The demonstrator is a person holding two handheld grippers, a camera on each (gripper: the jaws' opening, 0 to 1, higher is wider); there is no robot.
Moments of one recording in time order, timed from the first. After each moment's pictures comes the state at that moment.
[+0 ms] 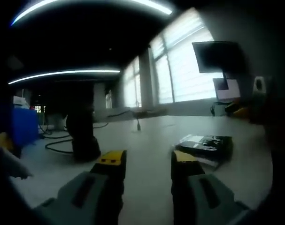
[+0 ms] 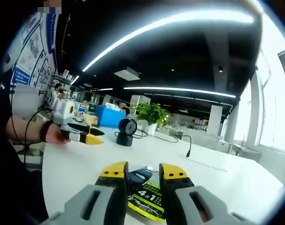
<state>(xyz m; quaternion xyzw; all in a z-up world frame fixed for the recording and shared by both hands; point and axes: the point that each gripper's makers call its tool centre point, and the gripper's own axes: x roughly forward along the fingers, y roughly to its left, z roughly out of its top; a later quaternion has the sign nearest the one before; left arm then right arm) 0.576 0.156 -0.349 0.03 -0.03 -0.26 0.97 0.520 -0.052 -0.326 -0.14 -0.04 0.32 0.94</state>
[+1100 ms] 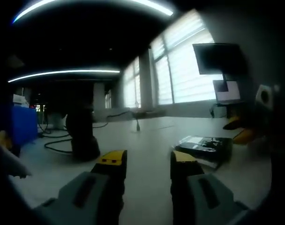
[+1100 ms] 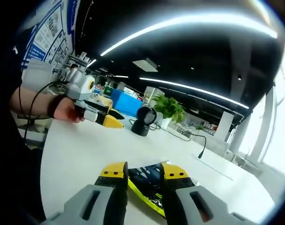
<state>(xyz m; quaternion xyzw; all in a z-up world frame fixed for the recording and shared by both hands) 0.568 0.150 -0.348 0.03 -0.03 -0.26 0.96 0.509 -0.006 -0.358 -0.24 -0.04 0.35 0.90</state>
